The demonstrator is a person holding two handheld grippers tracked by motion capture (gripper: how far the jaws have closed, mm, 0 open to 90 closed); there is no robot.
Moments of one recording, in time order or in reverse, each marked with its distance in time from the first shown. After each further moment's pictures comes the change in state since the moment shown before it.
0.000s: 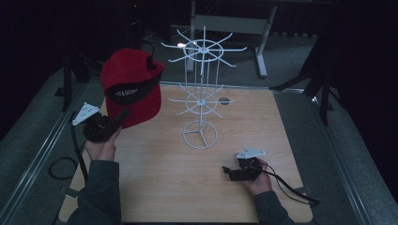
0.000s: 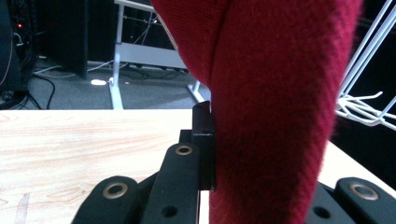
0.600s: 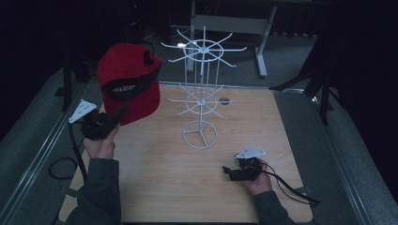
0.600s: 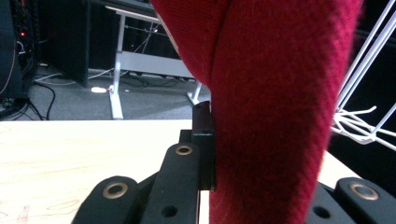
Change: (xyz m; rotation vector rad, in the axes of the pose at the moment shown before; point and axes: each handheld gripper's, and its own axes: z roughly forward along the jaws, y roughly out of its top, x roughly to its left) left arm -0.001 0.009 -0.002 -0.034 0.000 -0.008; right arm 0.000 0.000 0.000 -0.001 0.000 -0.001
